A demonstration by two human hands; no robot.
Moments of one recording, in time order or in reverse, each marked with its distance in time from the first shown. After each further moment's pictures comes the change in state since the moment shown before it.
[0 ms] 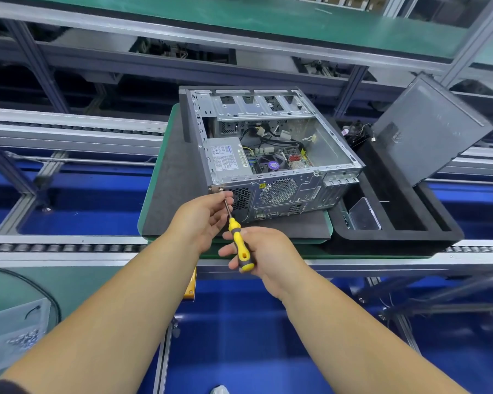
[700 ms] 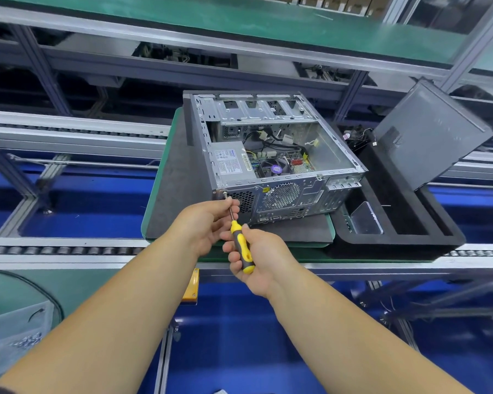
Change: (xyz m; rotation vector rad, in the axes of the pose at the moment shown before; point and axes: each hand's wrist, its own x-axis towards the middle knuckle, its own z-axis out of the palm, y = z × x) left_hand -0.009 0.009 -0.003 0.136 -0.071 -0.078; right_hand -0.005 -0.006 0.018 0.381 0.051 0.155
